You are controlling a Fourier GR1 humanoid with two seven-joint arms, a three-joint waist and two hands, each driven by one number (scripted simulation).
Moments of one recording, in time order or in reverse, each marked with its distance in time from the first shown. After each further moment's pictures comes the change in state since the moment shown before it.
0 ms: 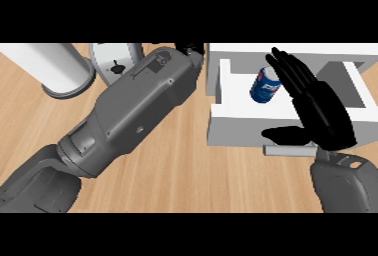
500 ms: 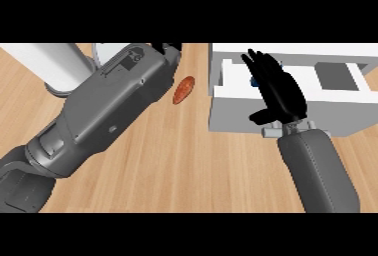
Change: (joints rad) left arm 0.065 0.117 -0.011 -0.149 -0.051 0.031 0.105; right arm -0.169 0.024 0.027 0.464 0.207 -0.243 -0.018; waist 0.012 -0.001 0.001
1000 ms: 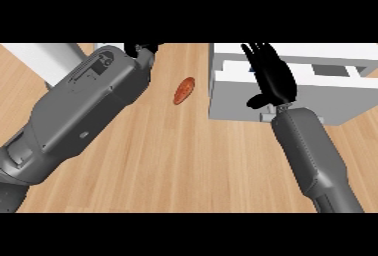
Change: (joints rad) left arm 0.094 0.113 0.006 -0.152 -0.047 -0.006 0.073; right arm -0.203 -0.015 -0.067 0.400 0.101 -0.257 -0.030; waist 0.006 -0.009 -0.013
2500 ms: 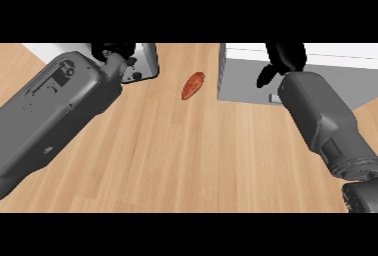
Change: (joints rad) left arm 0.095 0.130 0.023 -0.263 -0.077 0.013 0.138; right arm -0.416 -0.101 -0.162 0.641 0.056 -0.282 0.013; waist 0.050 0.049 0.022
